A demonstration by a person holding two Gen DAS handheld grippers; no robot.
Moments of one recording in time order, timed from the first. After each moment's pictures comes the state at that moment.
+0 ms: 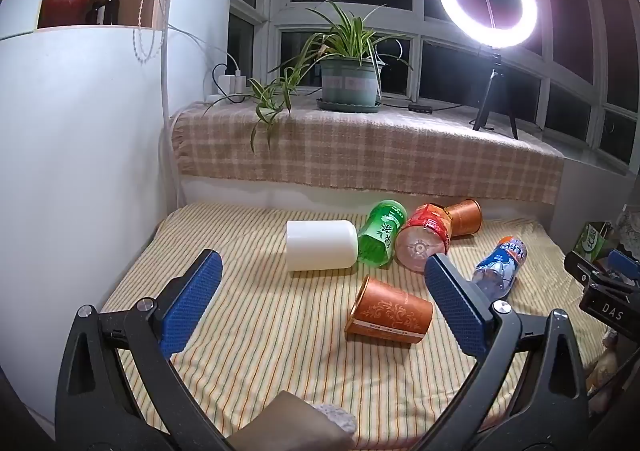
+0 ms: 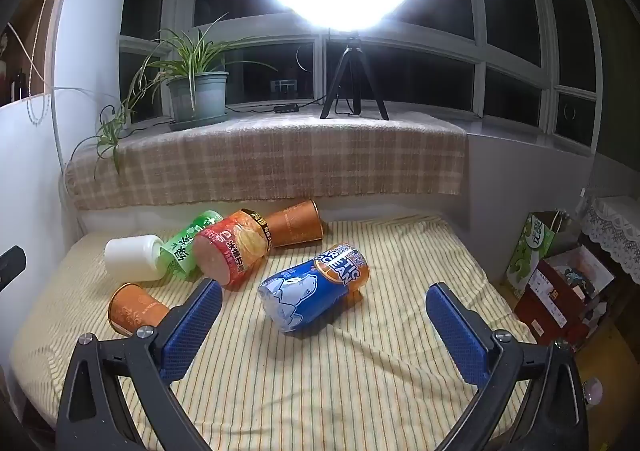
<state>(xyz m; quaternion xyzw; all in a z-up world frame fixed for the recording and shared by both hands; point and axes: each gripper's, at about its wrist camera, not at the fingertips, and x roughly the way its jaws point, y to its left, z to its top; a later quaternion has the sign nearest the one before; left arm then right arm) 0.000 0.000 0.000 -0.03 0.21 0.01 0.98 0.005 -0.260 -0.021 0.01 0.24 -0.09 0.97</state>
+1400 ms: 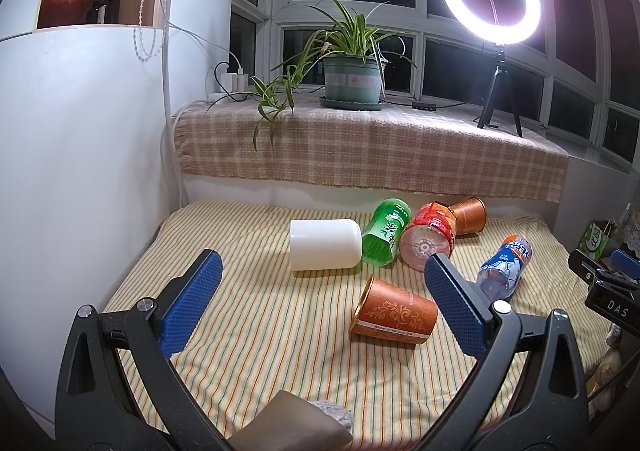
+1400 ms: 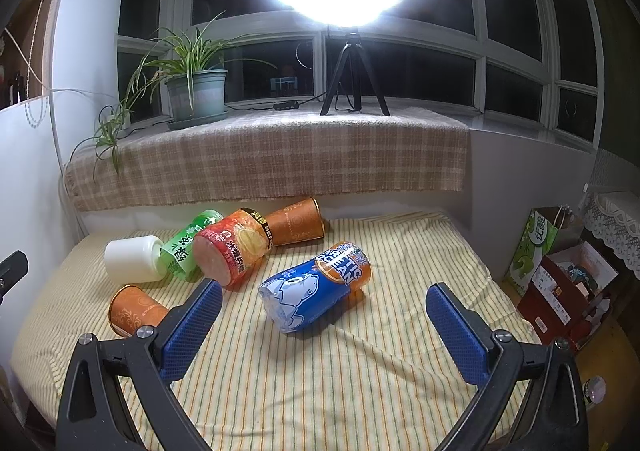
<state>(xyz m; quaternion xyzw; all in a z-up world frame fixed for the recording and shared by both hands) 0.007 0.003 -0.006 -0.03 0.22 0.01 0.98 0.008 -0.261 -0.024 0.02 0.25 -0.08 0.96</state>
